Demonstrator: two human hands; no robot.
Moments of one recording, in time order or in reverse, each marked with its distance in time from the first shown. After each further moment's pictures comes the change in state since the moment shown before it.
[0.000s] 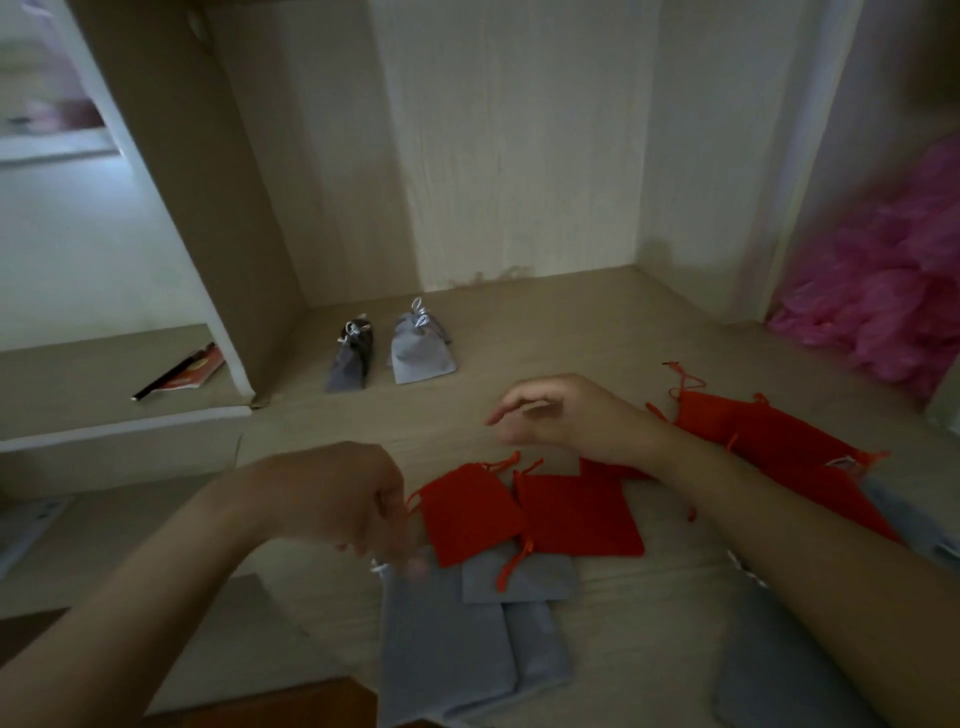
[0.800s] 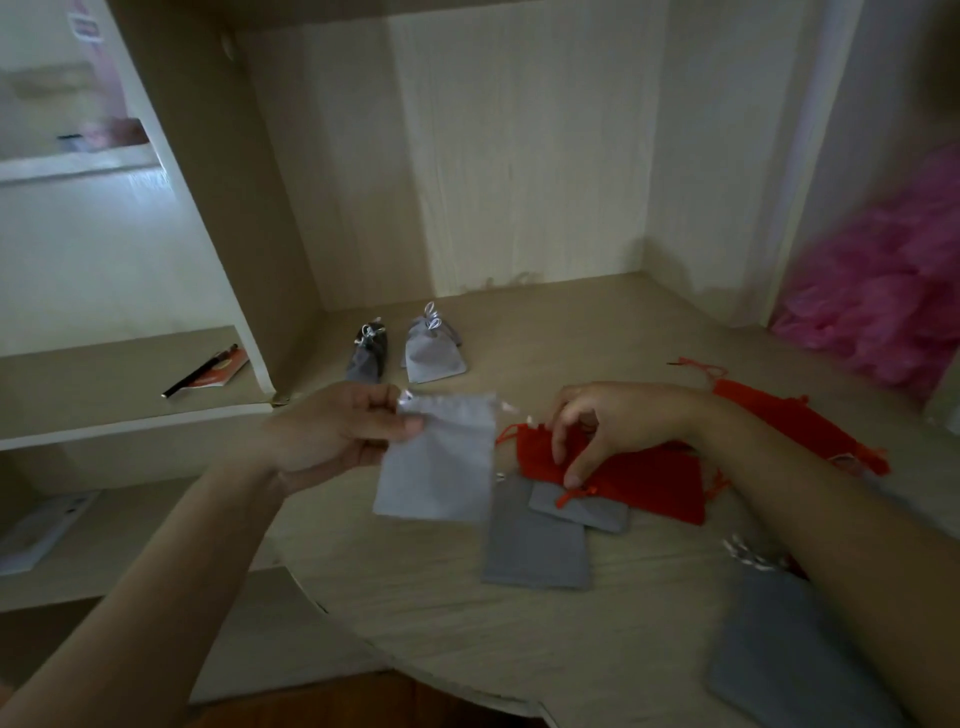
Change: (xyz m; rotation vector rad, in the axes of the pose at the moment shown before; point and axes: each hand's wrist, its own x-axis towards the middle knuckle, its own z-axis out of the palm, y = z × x) left_hand 0.009 -0.026 -0.005 -1.124 0.170 0.302; right_hand -0.011 0.003 -0.033 -0.473 -0.349 0.068
